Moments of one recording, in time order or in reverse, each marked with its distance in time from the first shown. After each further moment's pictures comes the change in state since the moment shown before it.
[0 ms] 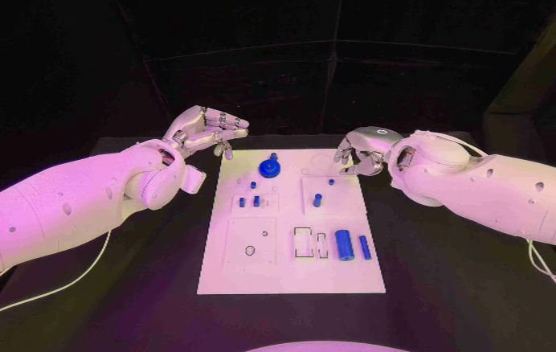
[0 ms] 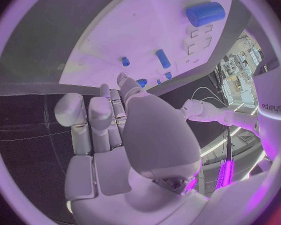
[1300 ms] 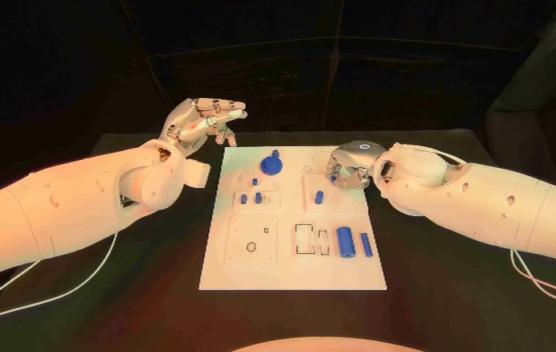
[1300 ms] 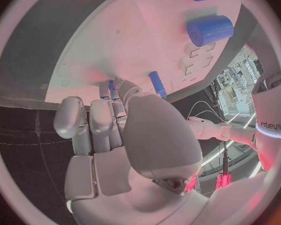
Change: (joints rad) left arm -0.003 -0.037 -0.003 0.092 0.270 0.019 0.099; left_hand 0.013 0.021 0.000 0.000 0.004 0.021 -0.014 0.023 0.003 0.021 -0.014 0.034 0.001 -0.016 -0.008 -0.018 -0.041 0.000 -0.004 -0.004 -0.020 -0.013; right arm -0.054 0.071 0.002 -0.029 -0.112 0.060 -0.011; right_hand 0.000 -0.018 0.172 -0.015 -0.031 0.041 0.011 -0.033 0.004 0.065 0.007 -0.056 -0.157 0.000 0.000 0.082 0.078 0.000 0.059 0.005 0.074 0.100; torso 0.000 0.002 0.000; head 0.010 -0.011
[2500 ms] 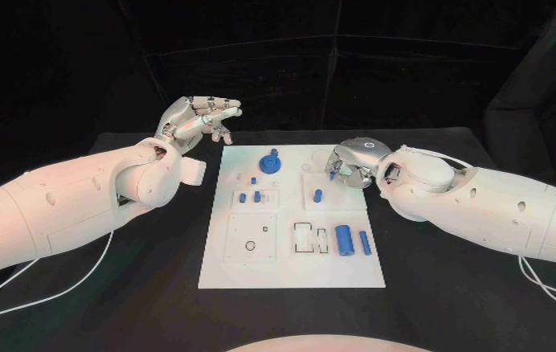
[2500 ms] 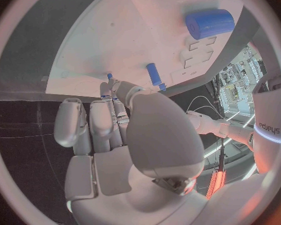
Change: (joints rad) left arm 0.000 -0.002 0.000 -0.017 0.003 -0.007 -0.004; left_hand 0.000 0.000 -0.003 -0.003 0.000 0.000 0.000 0.000 0.001 0.000 0.000 0.000 0.000 -0.007 0.000 -0.005 -0.012 0.000 0.000 0.000 -0.003 -0.002; right arm -0.014 -0.052 -0.002 0.078 0.002 -0.126 -0.038; right_hand -0.042 -0.029 0.225 -0.117 -0.075 0.059 -0.004 0.000 0.003 0.083 -0.013 -0.031 -0.001 0.000 0.000 0.041 0.014 -0.016 0.030 -0.009 0.059 0.081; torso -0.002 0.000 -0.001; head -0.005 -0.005
